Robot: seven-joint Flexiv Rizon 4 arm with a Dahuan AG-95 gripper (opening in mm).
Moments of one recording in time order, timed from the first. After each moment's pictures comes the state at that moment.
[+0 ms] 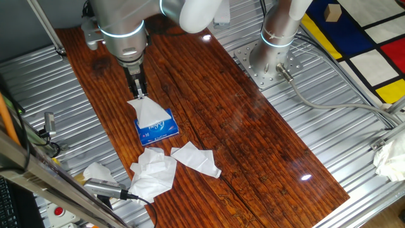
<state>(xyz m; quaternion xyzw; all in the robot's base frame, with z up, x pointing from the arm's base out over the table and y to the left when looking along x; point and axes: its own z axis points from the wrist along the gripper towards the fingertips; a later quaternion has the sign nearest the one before) 0.569 0.039 0.197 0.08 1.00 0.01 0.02</state>
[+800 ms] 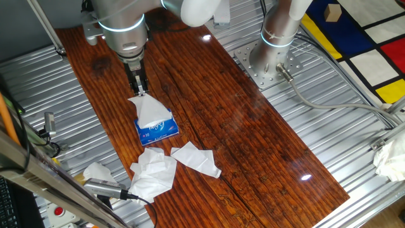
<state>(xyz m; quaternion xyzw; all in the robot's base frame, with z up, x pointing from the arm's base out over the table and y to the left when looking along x) 0.564 0.042 0.212 0.08 1.00 0.01 0.02</state>
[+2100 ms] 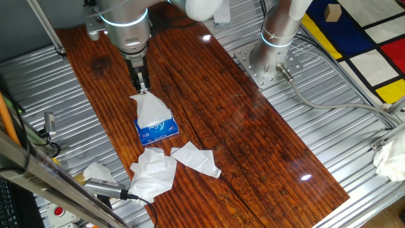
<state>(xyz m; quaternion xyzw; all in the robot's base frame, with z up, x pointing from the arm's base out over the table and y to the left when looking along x) 0.555 0.051 0.221 0.09 1.00 0.01 0.03</state>
